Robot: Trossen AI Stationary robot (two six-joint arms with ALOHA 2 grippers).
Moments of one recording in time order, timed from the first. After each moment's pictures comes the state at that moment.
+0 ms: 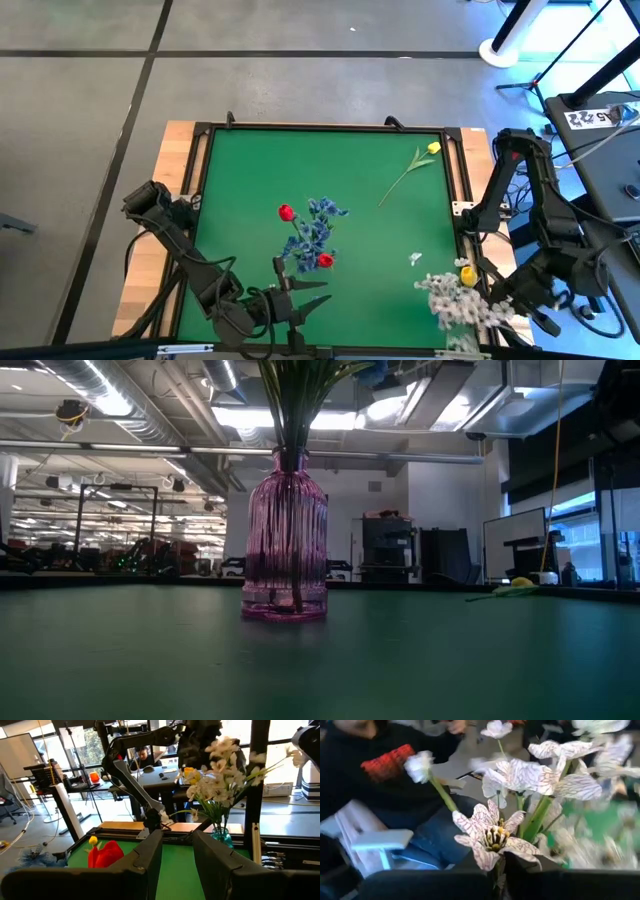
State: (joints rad) left arm -0.77 1.82 1.55 0.14 -1.11 0.01; right arm 1.51 0.95 0.98 -0.41 0.70 0.31
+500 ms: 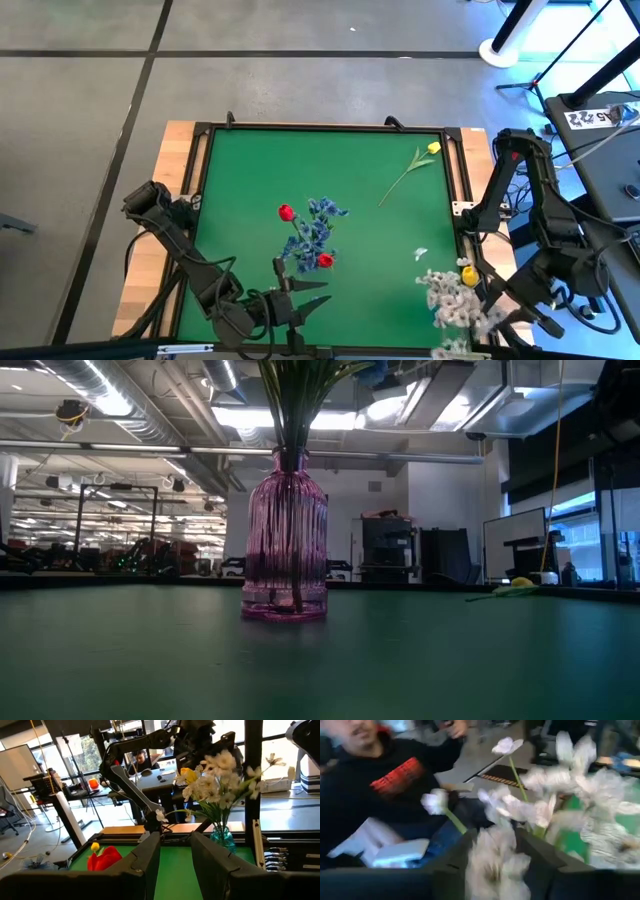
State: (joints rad) left arm -0.77 1.82 1.55 0.14 -1.10 0.07; right arm 1.51 0.96 0.98 -0.38 0.67 0.44
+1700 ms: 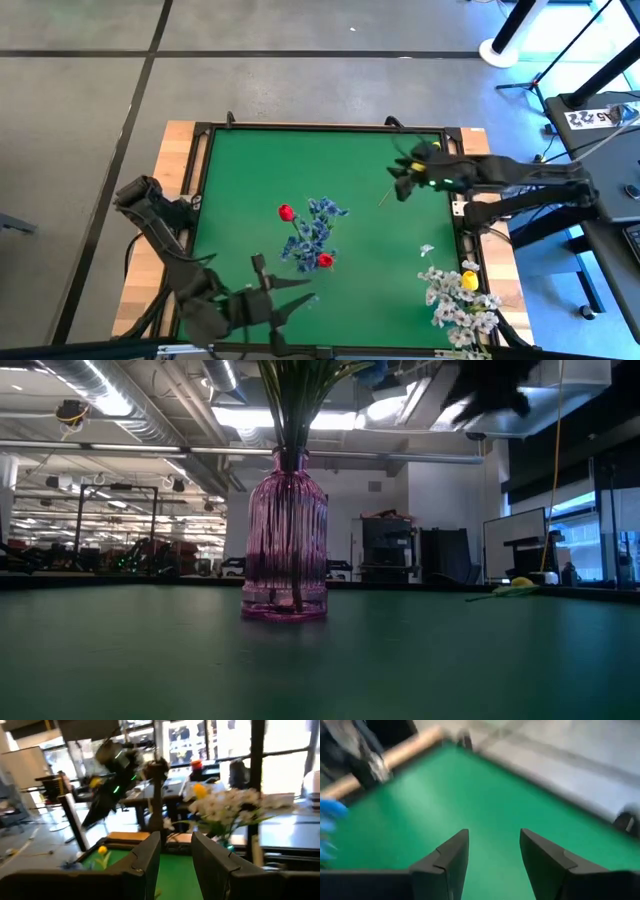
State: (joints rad) left arm -0.83 1.74 1.55 0.15 -1.20 0.09; right arm 0.03 0.98 1.06 -0.71 0.50 0.61
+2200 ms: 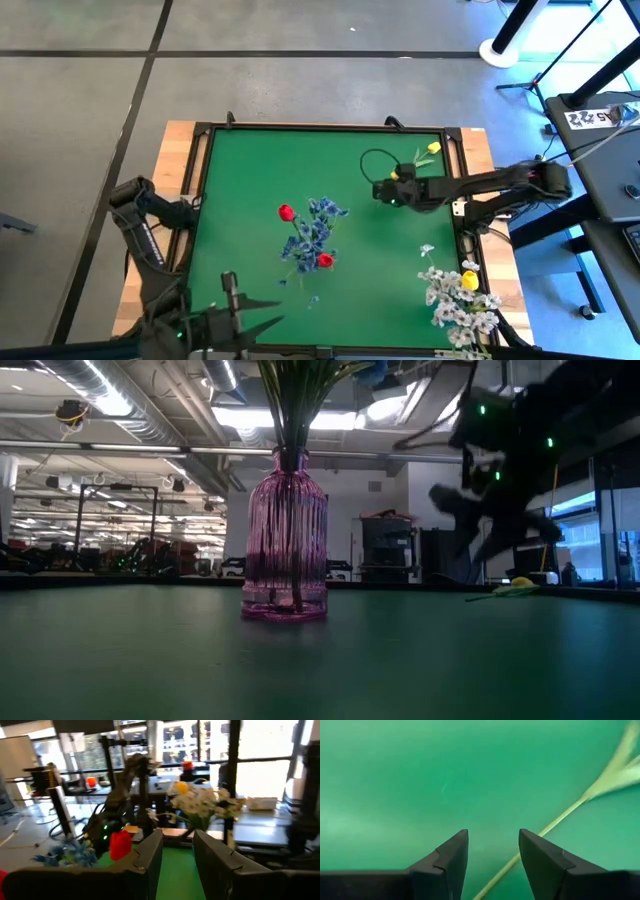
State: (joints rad) left arm -1.00 1.71 1.55 0.10 -1.32 -0.01; right arm -0.08 1.32 0.64 -0.43 0.62 1.24
